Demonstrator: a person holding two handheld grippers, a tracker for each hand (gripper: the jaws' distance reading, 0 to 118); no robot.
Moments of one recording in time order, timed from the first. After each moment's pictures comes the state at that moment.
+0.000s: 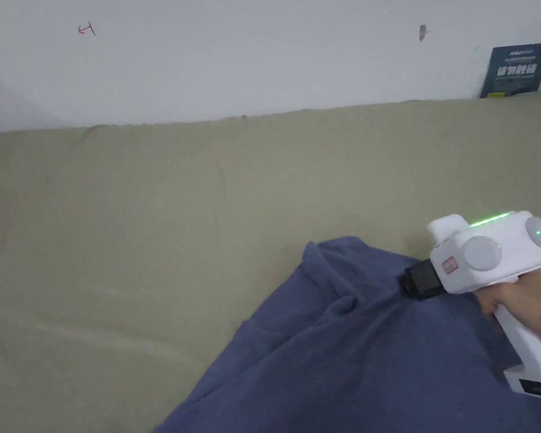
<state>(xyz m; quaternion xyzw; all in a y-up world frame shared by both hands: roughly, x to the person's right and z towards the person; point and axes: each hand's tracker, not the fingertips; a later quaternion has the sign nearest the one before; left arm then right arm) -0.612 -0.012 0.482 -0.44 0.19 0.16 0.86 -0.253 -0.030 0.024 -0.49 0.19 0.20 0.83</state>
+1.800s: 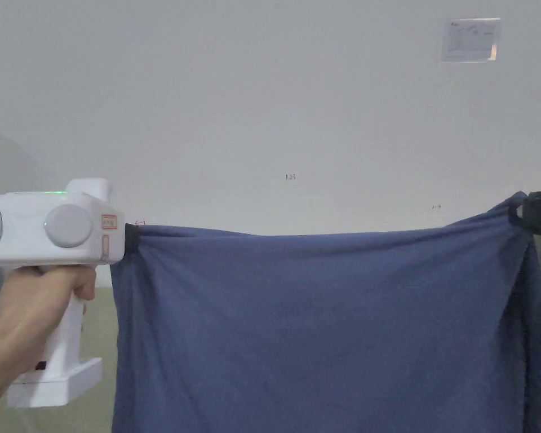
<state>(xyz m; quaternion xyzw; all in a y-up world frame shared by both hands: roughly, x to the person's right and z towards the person) -0.563 0.385 0.449 -0.17 0.18 0.04 0.97 -0.032 0.404 0.318 -0.09 0.17 0.03 0.98</state>
